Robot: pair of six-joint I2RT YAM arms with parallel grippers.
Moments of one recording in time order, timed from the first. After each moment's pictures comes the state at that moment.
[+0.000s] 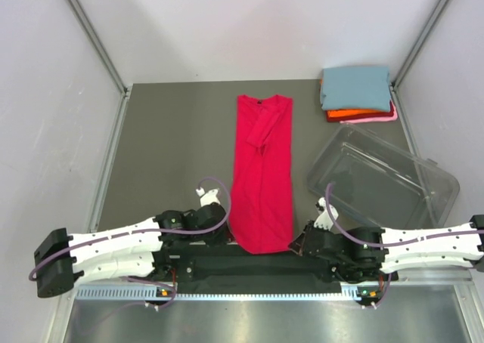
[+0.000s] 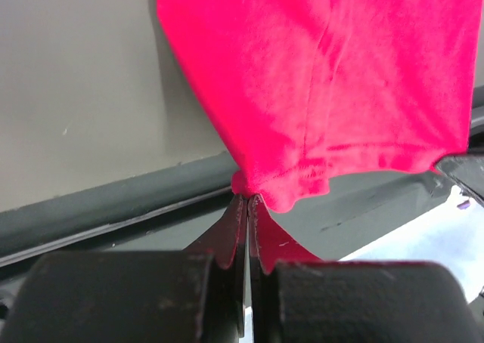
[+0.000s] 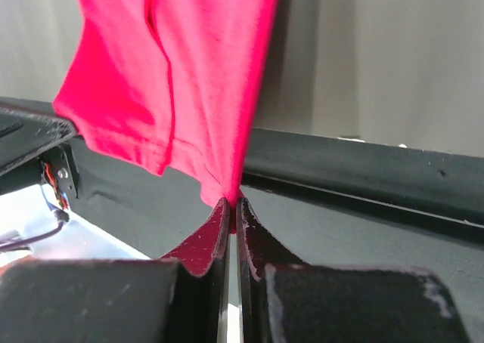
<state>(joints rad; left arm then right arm) -1.15 0.89 0.46 -0.50 -0.11 -1.21 1.51 0.67 0.32 -0.55 0.48 1.57</state>
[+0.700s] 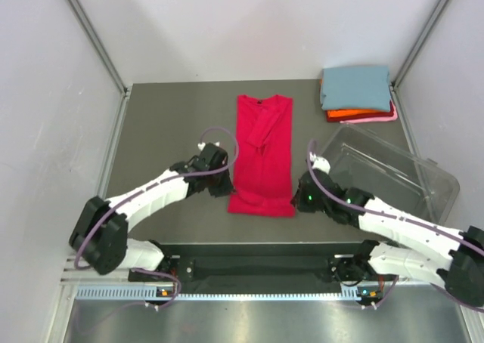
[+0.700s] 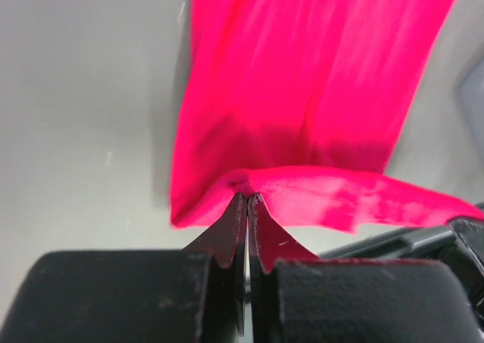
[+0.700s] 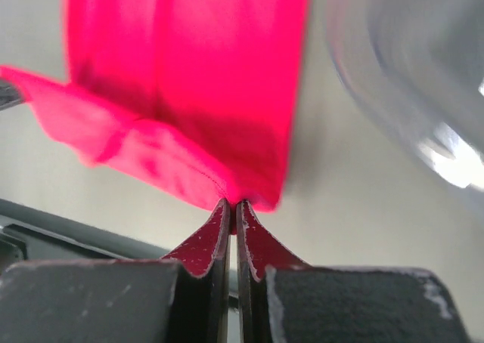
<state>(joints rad) -0.66 1.31 0.79 -0.44 0.05 -0.89 0.90 0.95 0.57 -0.47 0.25 0.89</state>
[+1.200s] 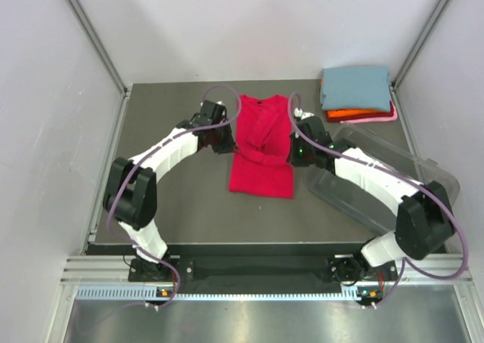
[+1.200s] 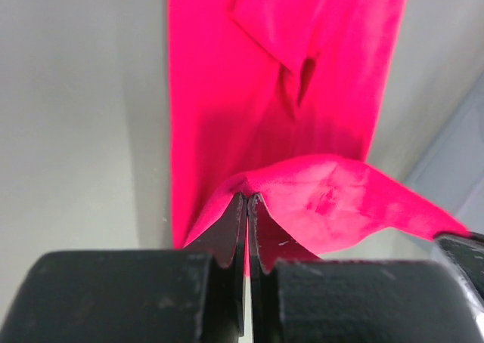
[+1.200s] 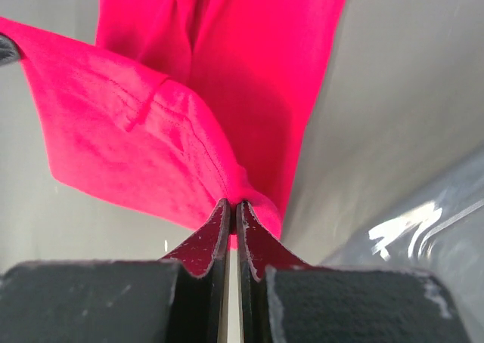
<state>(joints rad) -0.45 1.71 1.28 -0.44 0.15 -0.68 0.58 1.42 1.03 -0.44 0.05 0.47</state>
